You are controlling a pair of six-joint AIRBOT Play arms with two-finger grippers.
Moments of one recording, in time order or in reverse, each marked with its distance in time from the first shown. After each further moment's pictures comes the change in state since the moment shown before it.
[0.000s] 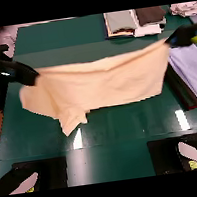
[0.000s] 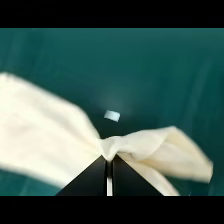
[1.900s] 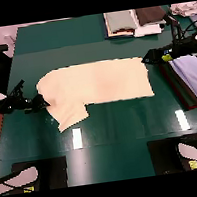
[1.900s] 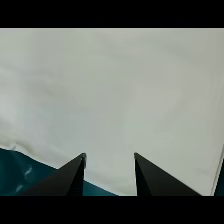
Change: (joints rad) left arm 0.465 -0.237 -0.523 -0.447 0.264 -0.027; right arm 0.087 -0.061 -0.190 0.018 -0.198 -0.002
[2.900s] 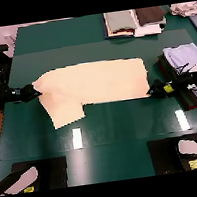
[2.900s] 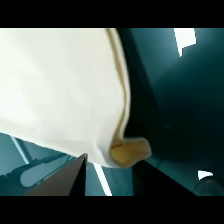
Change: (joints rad) left arm 0.000 0.189 0.099 -0.012 -0.065 0.058; right arm -0.247 -0.182 -0.425 0.150 -0.011 -0.043
